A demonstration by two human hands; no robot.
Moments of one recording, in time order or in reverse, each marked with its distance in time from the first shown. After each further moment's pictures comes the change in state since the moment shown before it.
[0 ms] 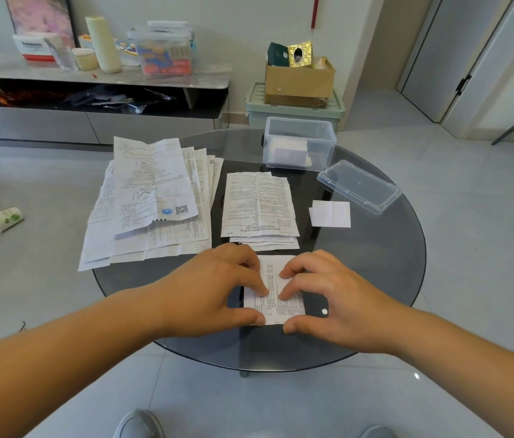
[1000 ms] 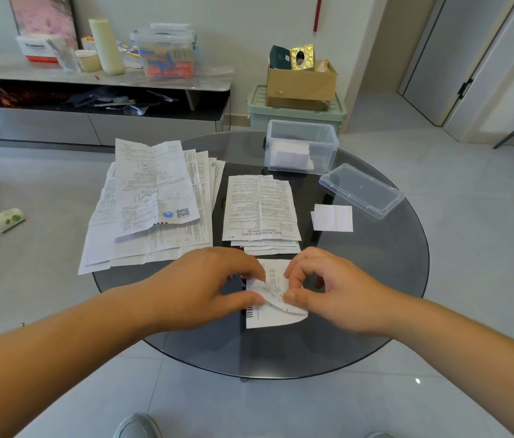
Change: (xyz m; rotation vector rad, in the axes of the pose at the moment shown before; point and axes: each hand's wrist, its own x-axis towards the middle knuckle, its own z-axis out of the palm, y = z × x) left_hand 0.000 -0.001 -0.012 -0.140 0.052 -0.109; right_hand 0.022 -0.007 -0.011 0.377 -0.041 0.290
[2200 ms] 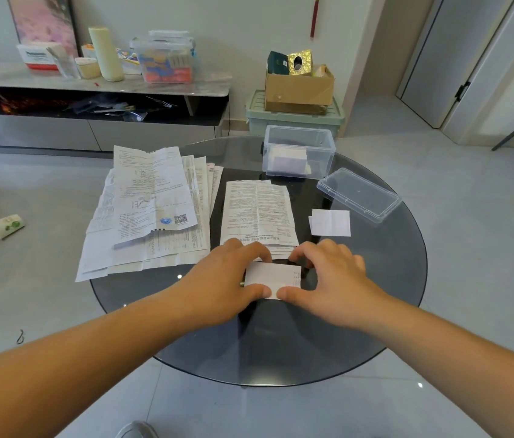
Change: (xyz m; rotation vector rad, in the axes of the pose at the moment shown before) left_hand 0.029 0.004 0.024 -0.072 0.062 -0.216; right_hand 0.011 0.006 0.004 -0.367 0.218 0.157
